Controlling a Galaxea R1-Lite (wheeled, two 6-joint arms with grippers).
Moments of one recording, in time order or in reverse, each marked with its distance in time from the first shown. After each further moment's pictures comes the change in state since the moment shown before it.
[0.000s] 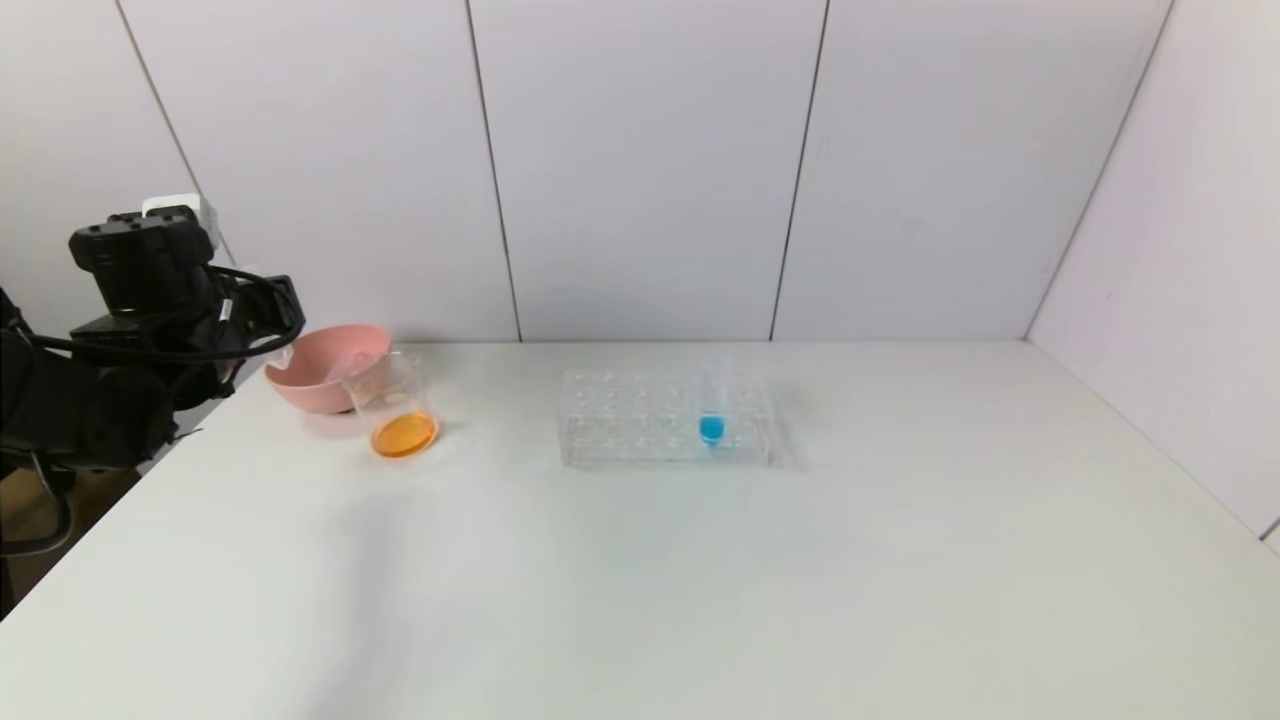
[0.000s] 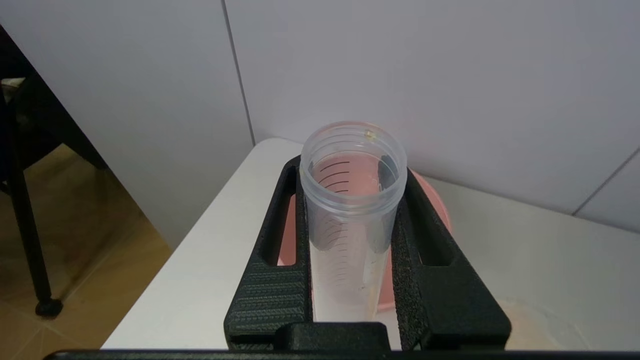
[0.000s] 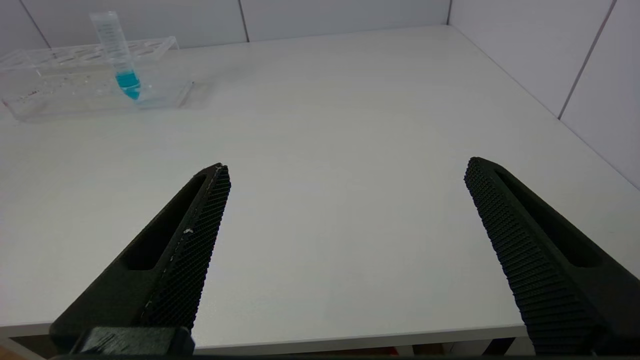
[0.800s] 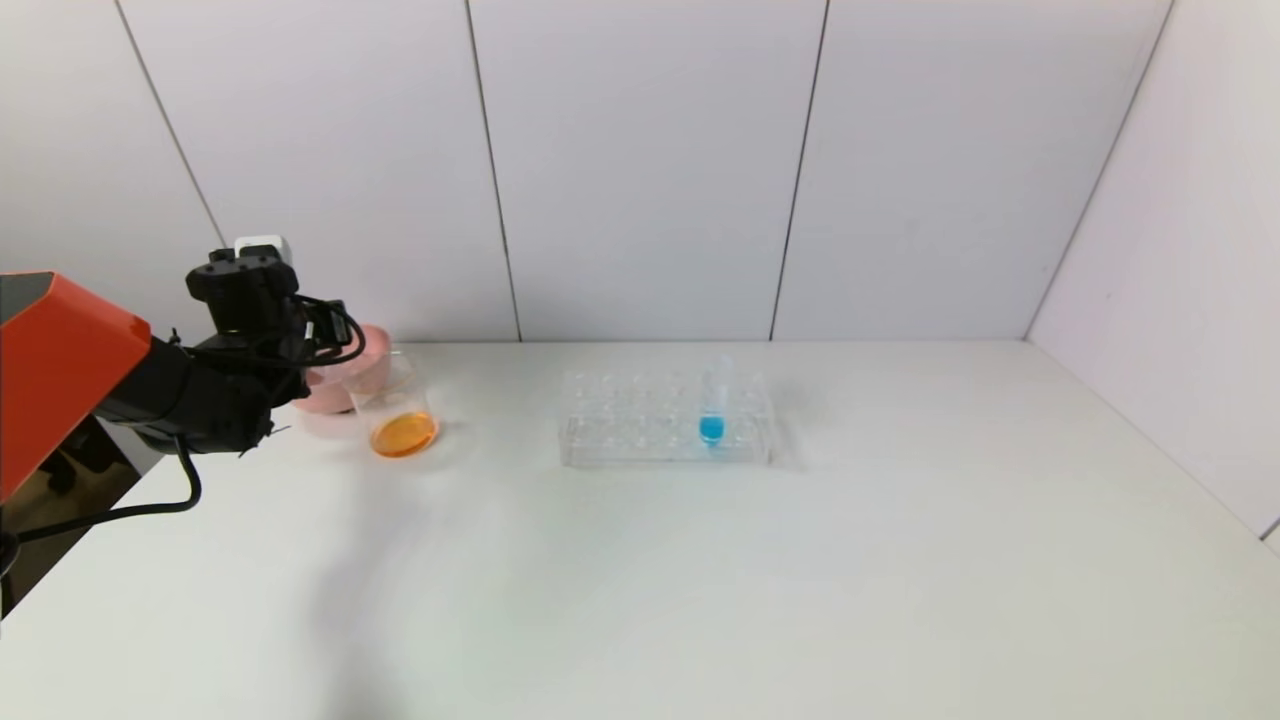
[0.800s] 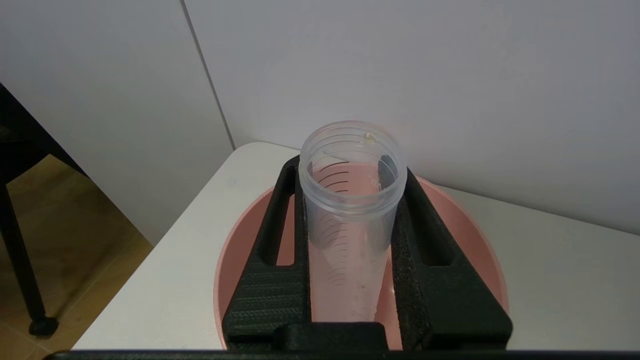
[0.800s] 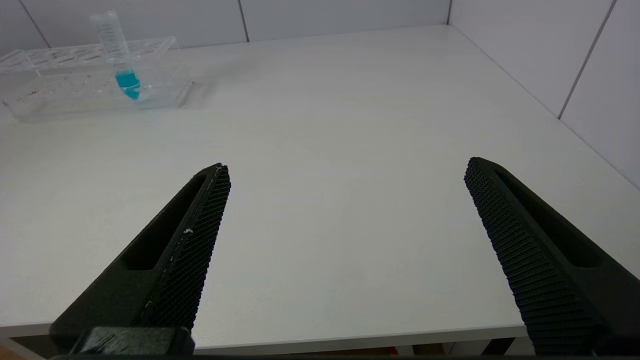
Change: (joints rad) left arm 0.005 0.299 -0.242 -0.036 0.016 0.046; right arm 0.000 0.000 0.000 0.000 0.000 0.000
